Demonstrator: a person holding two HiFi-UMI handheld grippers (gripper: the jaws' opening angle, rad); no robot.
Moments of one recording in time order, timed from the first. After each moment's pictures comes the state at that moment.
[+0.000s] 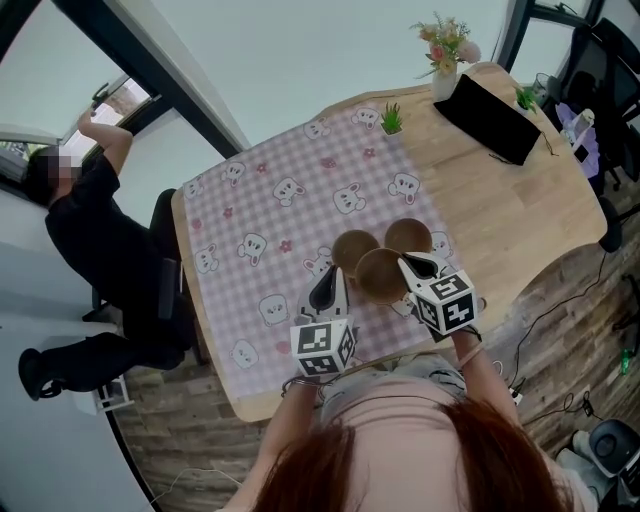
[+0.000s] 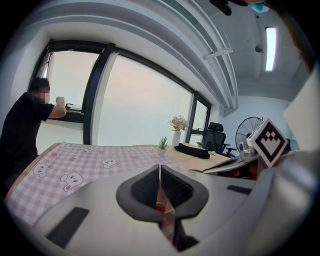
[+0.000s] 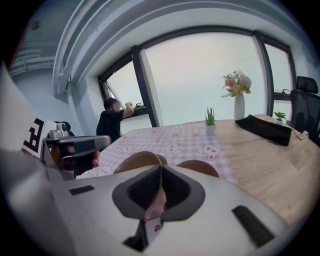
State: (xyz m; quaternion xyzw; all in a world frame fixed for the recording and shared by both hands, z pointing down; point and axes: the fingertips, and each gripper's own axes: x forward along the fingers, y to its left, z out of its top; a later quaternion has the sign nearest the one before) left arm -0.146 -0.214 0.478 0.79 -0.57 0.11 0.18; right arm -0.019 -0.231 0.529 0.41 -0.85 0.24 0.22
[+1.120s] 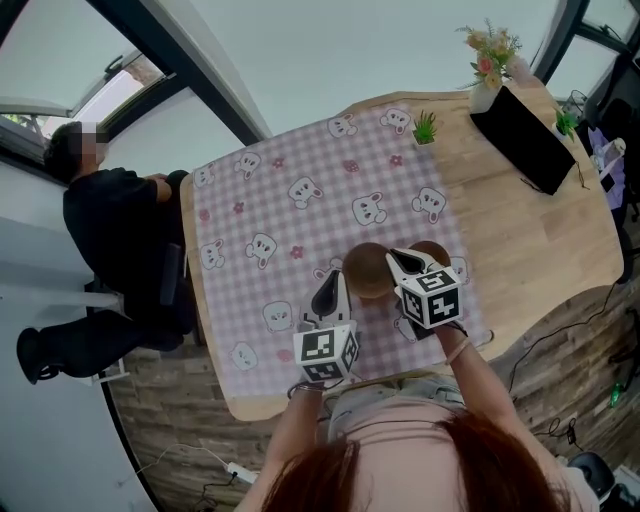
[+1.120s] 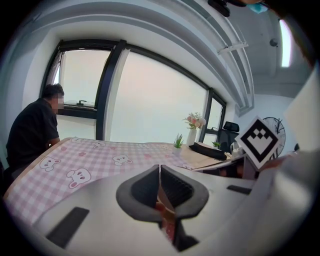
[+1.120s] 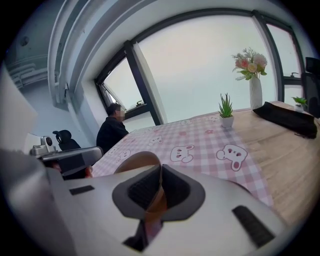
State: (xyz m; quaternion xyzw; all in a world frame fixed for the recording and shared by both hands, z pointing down) left arm -0.174 -0.251 0.500 0.74 -0.63 0.10 0.21; right arm -0.077 -0.299 0.558 0.37 -0.86 0.29 0.21
